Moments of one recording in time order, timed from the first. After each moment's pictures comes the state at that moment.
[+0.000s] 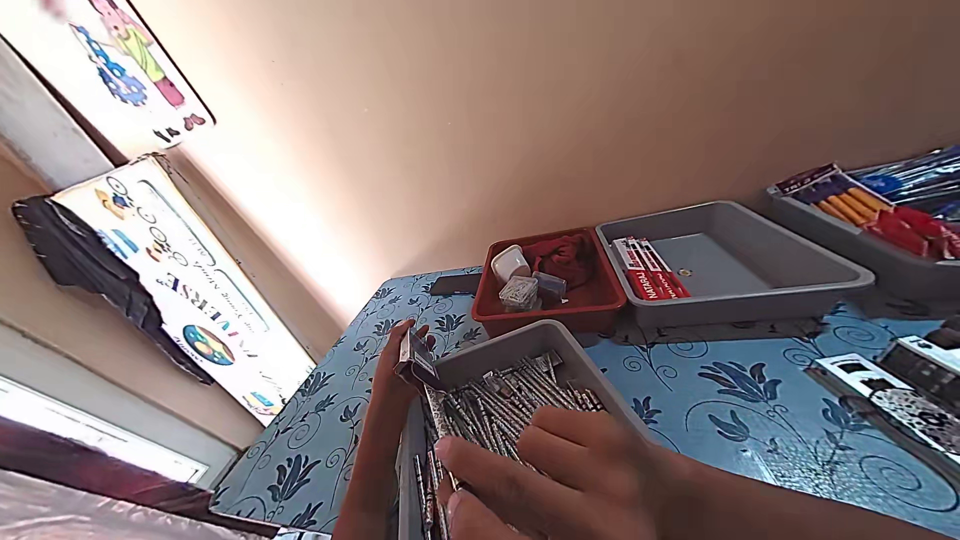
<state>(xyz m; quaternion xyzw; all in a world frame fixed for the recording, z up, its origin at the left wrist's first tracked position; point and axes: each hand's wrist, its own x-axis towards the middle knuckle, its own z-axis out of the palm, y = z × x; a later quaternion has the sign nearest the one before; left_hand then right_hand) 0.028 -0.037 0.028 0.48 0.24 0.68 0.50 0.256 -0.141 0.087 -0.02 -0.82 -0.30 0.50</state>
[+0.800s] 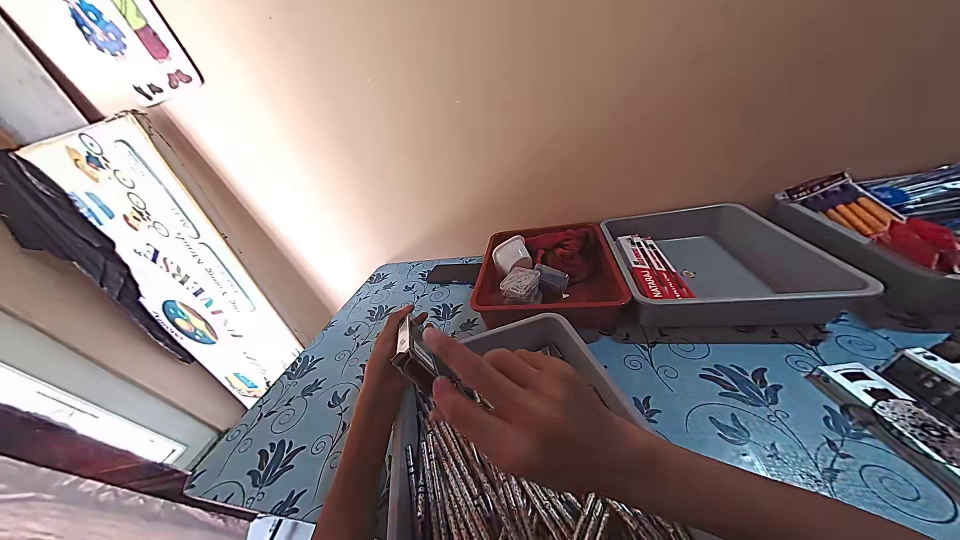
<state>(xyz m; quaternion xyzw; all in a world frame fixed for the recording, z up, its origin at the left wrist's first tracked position) 0.025 -0.021 0.030 0.32 0.35 0.68 0.55 0.232 -0.112 0.074 -0.14 -0.83 -0.29 0.46</state>
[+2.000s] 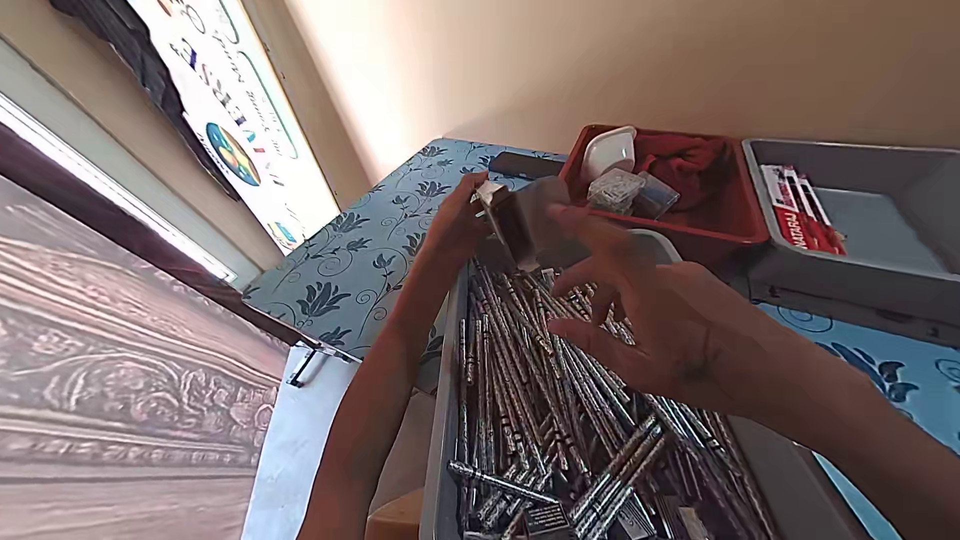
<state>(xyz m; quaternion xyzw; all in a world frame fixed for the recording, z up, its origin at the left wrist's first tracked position) 0.013 -0.001 0.018 0.38 0.35 0.64 0.58 0.256 -0.106 0.072 -0.22 -0.95 0.03 0.24</state>
